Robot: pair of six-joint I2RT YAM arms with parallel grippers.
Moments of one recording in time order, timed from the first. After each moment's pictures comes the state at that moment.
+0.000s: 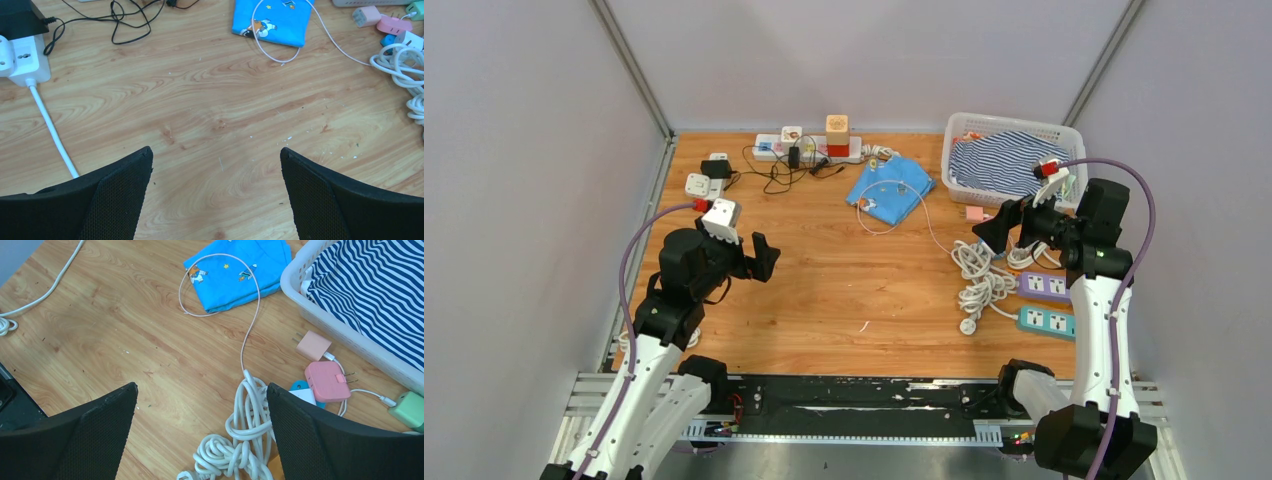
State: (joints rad) left arm -0.24 0.62 0.65 -0.35 0.19 -0.09; right arm -0.25 0.96 0.99 -0.58 -0.88 -0.24
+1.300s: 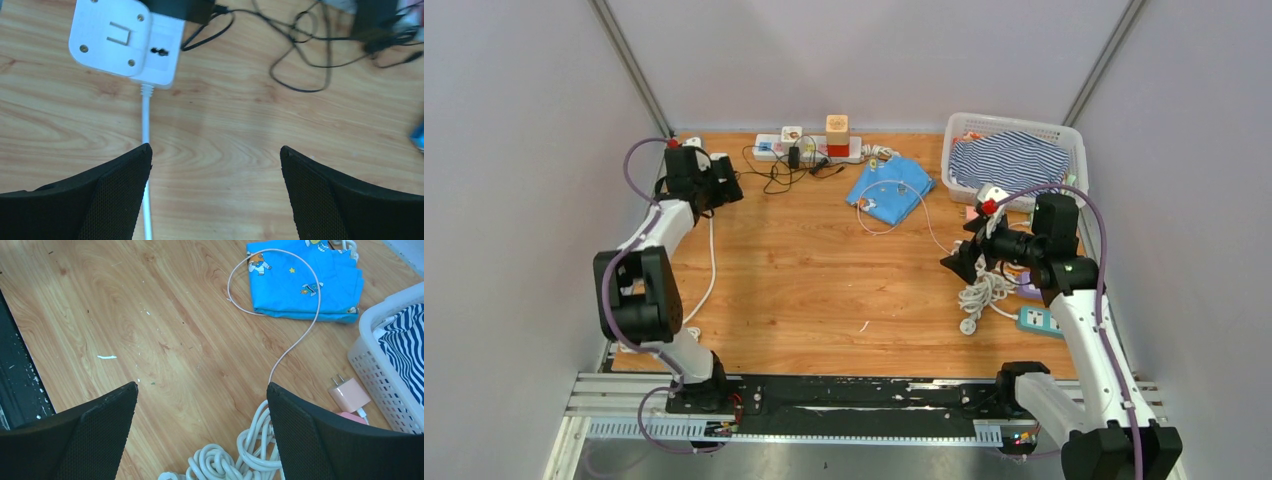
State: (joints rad) left arm 0.12 1.57 1.07 -0.14 0.09 -0.23; right arm 0.04 0.89 0.86 -0.55 -0.85 -0.51
